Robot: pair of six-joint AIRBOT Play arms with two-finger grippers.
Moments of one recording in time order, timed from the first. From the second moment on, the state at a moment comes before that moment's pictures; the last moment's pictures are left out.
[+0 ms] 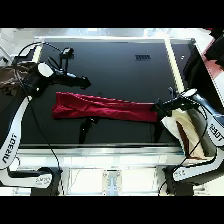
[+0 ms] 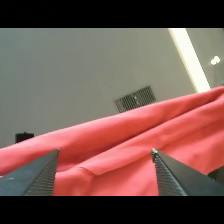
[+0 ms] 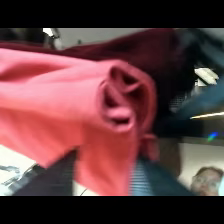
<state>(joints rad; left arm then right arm) -0.17 -1.47 1.38 1.03 -0.96 -1.14 -0.21 -1.61 1.05 -0.89 1.15 1.37</state>
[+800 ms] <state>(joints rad) -0.30 -1.68 1.38 1.03 -1.05 -1.14 -0.04 -1.41 1.43 -0.73 1.30 1.35</state>
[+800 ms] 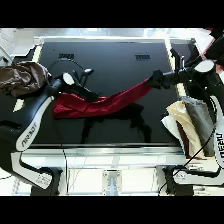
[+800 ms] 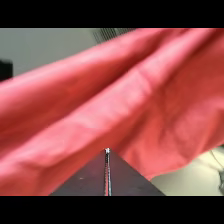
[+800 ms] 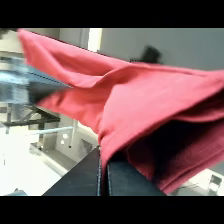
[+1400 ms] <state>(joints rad) -0.34 -1.75 1.38 1.02 -1.03 -1.14 0.02 -1.40 1.49 -1.07 1.41 1.53</state>
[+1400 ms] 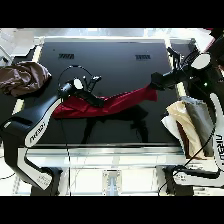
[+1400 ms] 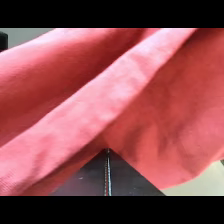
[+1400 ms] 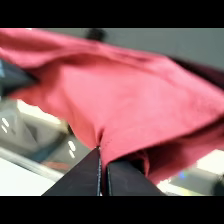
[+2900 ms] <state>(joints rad) -0.32 -1.75 1.38 1.02 -1.06 -1.14 -0.30 -1.19 0.78 -1.01 1.21 1.48</state>
